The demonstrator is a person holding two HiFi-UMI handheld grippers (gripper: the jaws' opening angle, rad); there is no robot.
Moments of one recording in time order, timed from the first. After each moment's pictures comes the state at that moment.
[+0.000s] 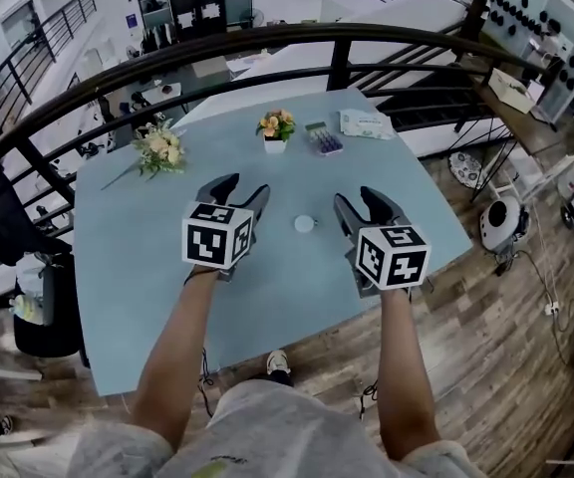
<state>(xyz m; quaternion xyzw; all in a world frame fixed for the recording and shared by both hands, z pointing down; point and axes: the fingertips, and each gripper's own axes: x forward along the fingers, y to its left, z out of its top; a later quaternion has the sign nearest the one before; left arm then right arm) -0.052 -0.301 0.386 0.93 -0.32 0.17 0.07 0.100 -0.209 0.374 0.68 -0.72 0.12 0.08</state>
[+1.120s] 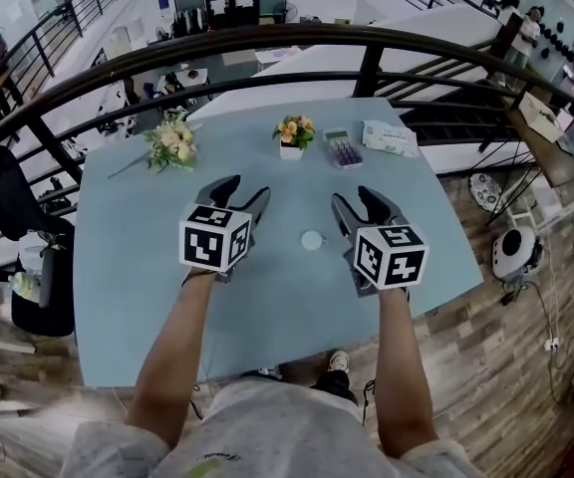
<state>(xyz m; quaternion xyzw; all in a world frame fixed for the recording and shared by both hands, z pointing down) -0.053 -0.347 0.409 0.91 -0.36 0.16 0.10 0.104 -0.282 0.395 0.63 -0.76 0.13 0.10</state>
